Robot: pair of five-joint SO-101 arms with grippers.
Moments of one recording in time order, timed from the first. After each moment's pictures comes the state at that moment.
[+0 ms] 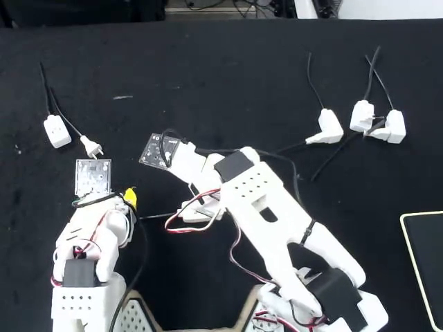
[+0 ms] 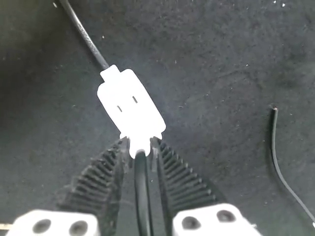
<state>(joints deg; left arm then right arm) -5.1 -102.5 93.2 55.3 -2.6 -33.5 -16.6 35.2 68.1 35.5</state>
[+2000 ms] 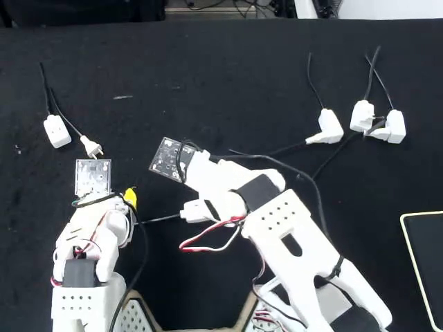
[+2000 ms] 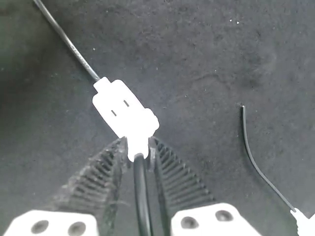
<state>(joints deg) -5.1 -102.5 93.2 55.3 -2.6 -33.0 -34.9 45.1 65.4 34.9</state>
